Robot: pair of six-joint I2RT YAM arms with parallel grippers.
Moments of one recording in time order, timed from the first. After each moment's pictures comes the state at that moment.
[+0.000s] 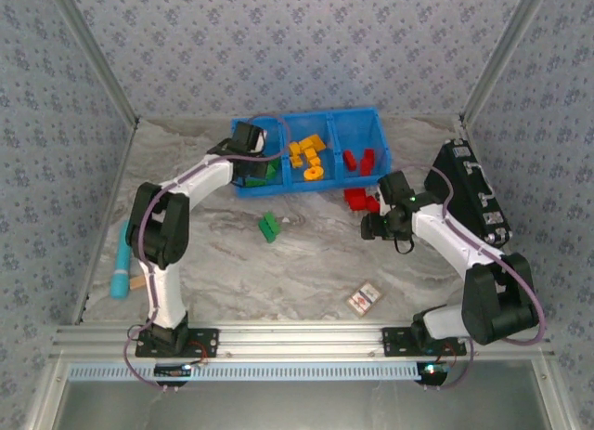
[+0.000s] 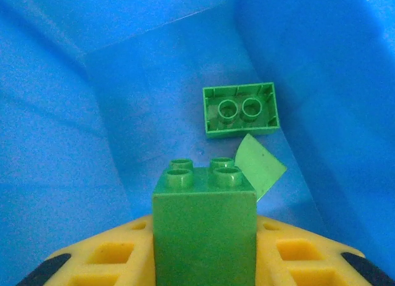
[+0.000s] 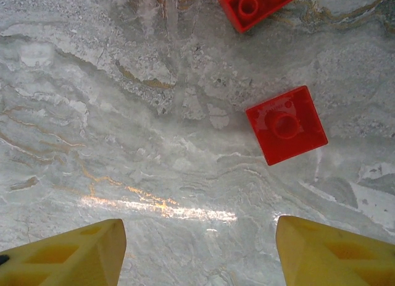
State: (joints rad) left arm -0.42 1.96 1.49 -0.42 -0.13 -0.11; right arm 0.31 1.36 0.89 -0.76 -0.04 0.28
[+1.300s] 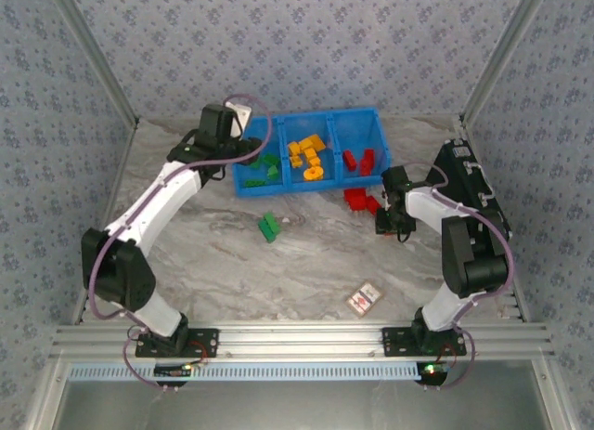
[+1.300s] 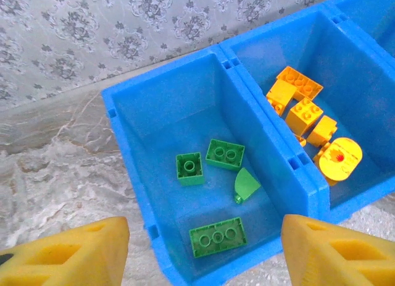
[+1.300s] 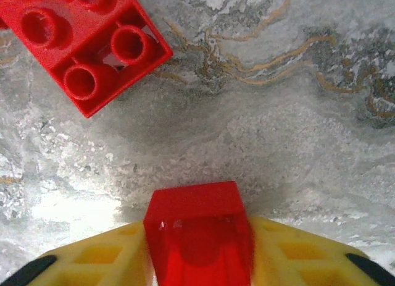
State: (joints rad) left arm -0.41 1.57 1.44 -0.50 -0.10 -0.01; right arm 0.19 1.65 0.96 -0.68 0.06 0.19
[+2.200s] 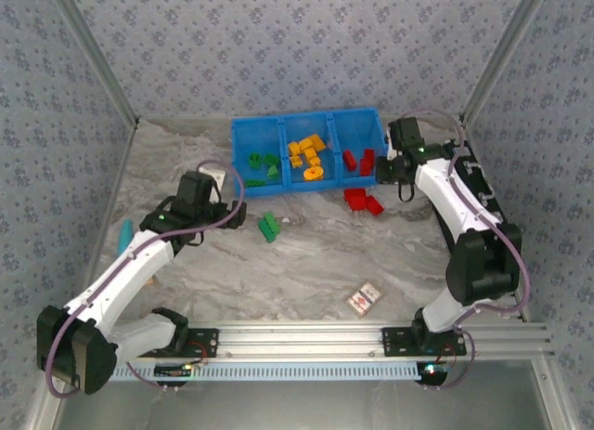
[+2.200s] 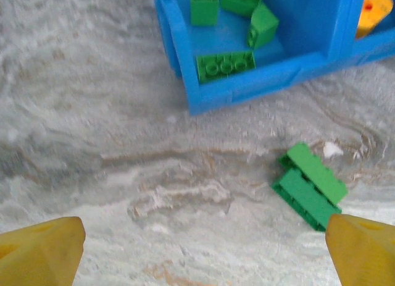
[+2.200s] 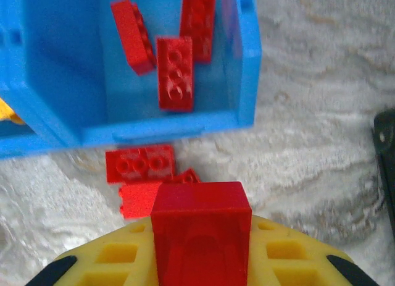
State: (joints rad) left arm -0.44 1.09 0.83 -0.55 -0.13 -0.20; right arm 0.20 1.62 1.40 -0.78 0.06 0.18
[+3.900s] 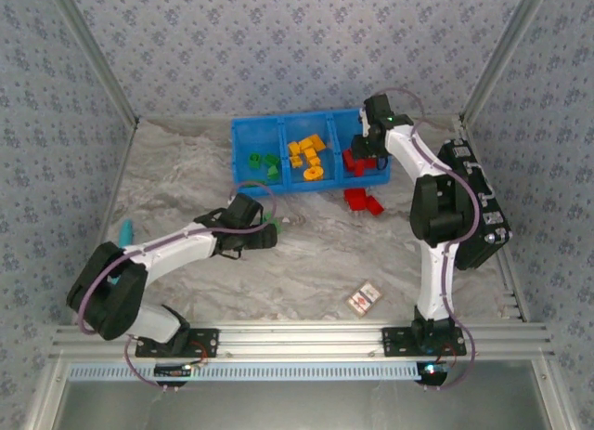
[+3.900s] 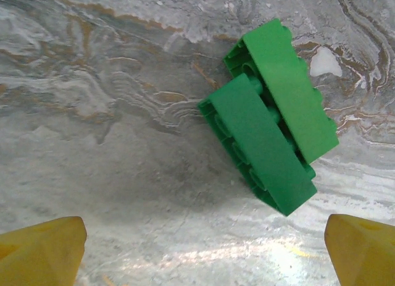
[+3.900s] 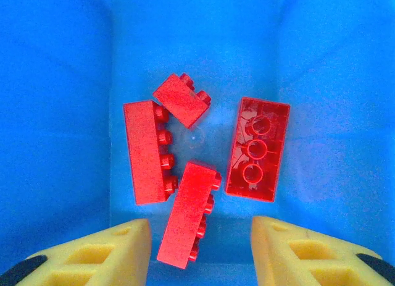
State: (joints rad) left arm -0.67 1.44 0.76 -0.39 -0.10 -0.64; right arm 0.21 2.14 1.89 -0.79 0.02 0.07
